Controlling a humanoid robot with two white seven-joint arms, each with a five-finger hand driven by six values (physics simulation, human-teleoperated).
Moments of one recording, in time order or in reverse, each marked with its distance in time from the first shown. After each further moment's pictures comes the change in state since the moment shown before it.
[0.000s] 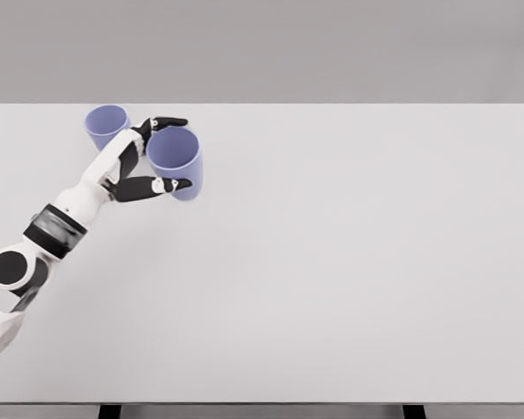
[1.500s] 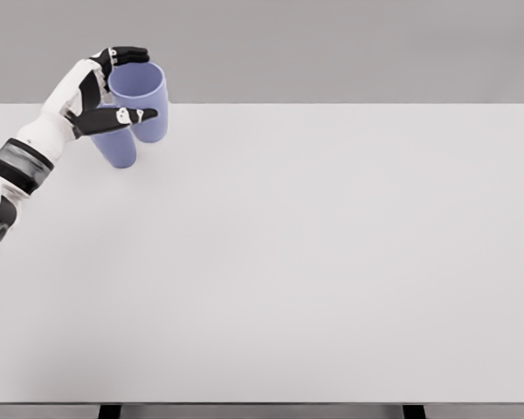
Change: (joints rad) left arm -0.218 0.038 -0.001 0.124 0.122 0.105 0.000; right arm 0.000 0.000 0.000 0.000 0.000 0.000 0.000
